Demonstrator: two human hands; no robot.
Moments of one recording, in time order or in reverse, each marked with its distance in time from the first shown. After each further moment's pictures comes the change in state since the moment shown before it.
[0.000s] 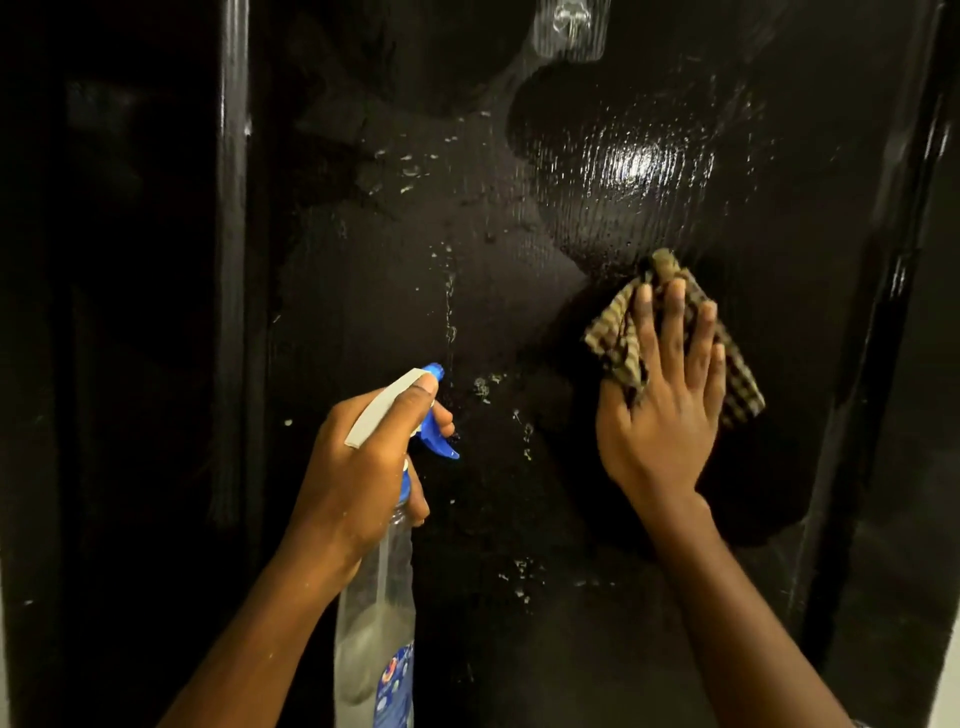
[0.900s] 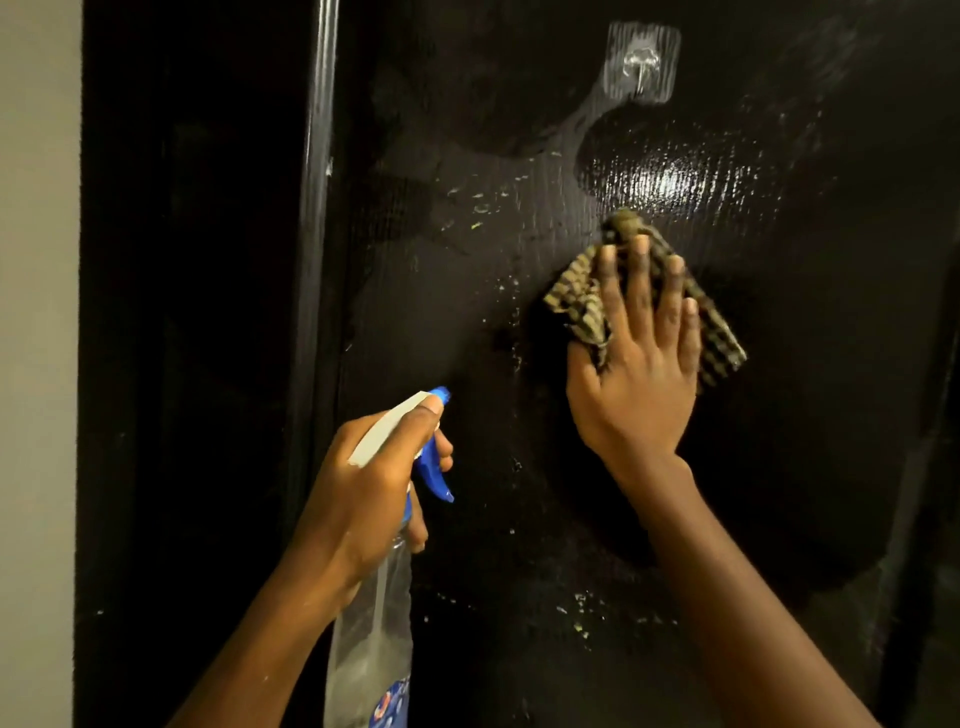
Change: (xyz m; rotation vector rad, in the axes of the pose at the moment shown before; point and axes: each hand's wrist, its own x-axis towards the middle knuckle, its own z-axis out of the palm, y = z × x) left_hand 0.003 0.006 -0.043 0.016 0.021 -0.050; right_hand 0.041 -0.079 0.007 0.004 -0.012 -0.117
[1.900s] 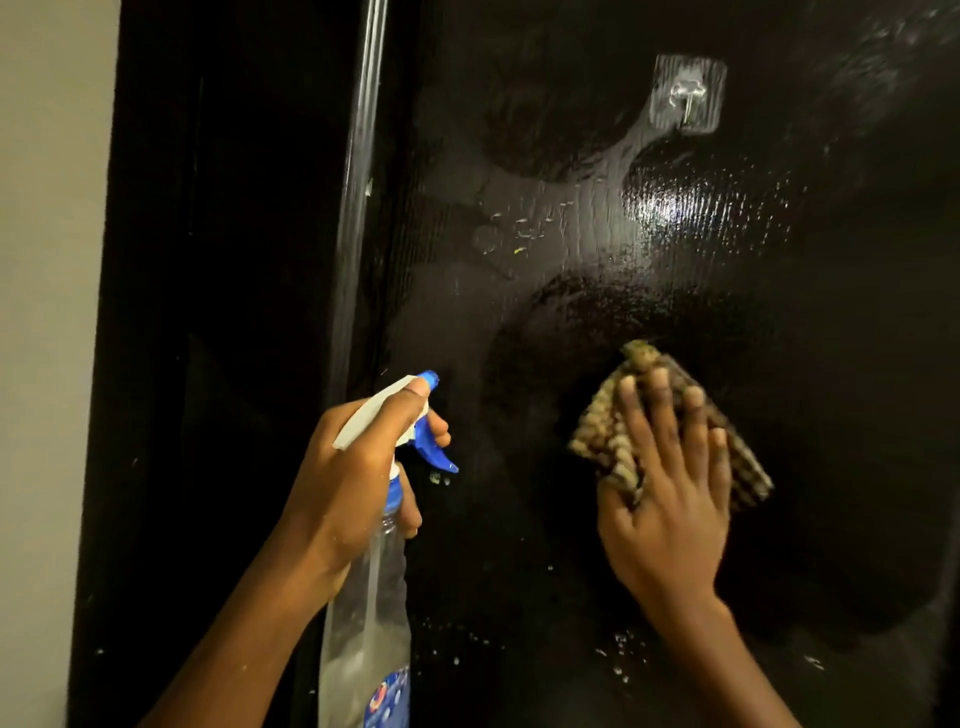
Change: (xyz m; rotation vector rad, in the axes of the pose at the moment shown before) left_hand 0.028 0.005 -0.041 -0.035 0.016 0.067; right_hand -0.079 0.008 0.023 -0.049 -0.006 -0.061
